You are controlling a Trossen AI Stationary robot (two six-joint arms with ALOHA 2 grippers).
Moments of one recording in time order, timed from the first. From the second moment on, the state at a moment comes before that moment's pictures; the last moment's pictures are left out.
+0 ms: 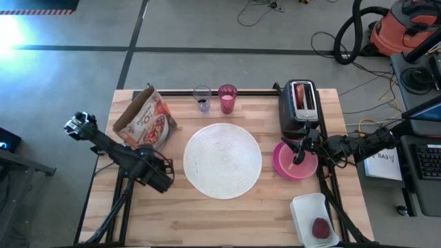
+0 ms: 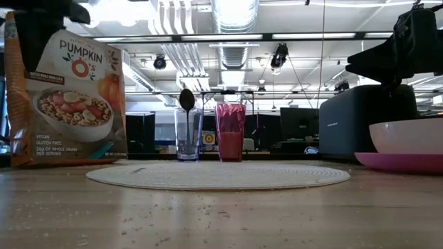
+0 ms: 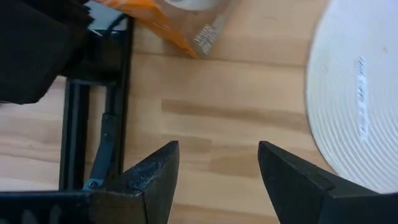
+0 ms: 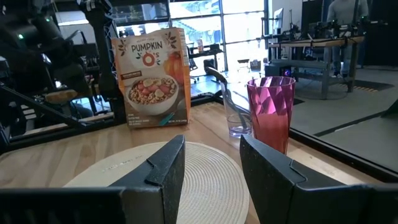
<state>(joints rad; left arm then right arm) -0.56 1.41 1.18 -1.57 -0.17 -2.25 0.24 0.04 0.02 0.04 0.60 0.10</state>
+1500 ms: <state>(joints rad) -0.39 1.79 0.96 -1.47 -0.49 -2.37 0.24 0.04 0.02 0.04 0.60 0.10</state>
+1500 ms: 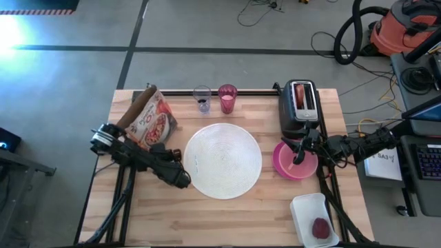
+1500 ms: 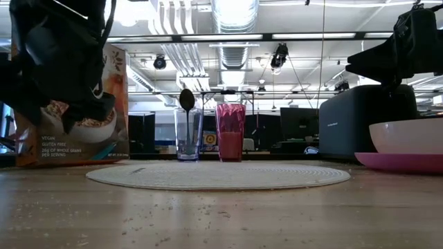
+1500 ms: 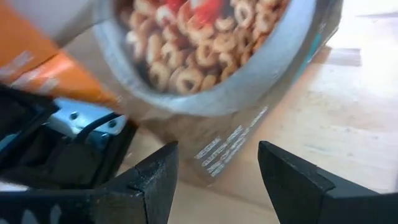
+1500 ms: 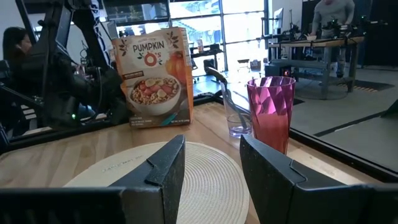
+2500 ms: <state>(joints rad) -0.41 1.54 1.18 -1.57 -0.59 -2.17 0.24 0.04 0.02 0.04 0.60 0.09</state>
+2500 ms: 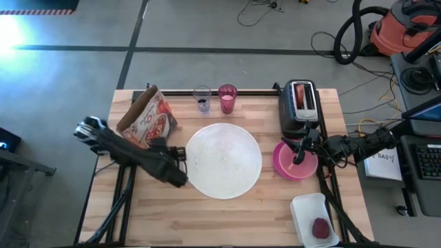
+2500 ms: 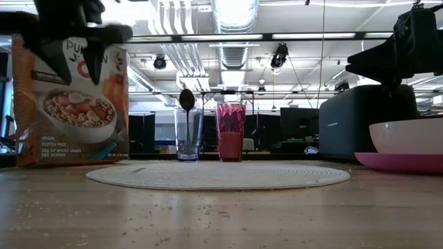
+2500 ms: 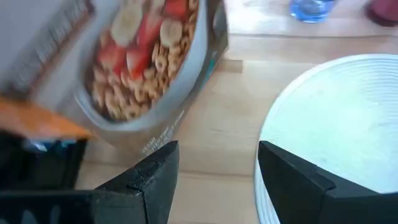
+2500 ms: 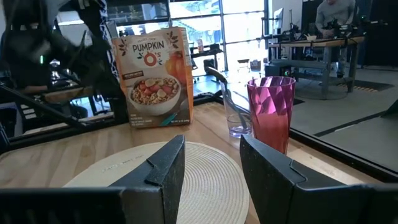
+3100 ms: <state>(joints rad) -0.05 1.38 1.65 -1.57 -0.75 -1.21 0.24 0.04 0.02 0.04 0.60 0.10</state>
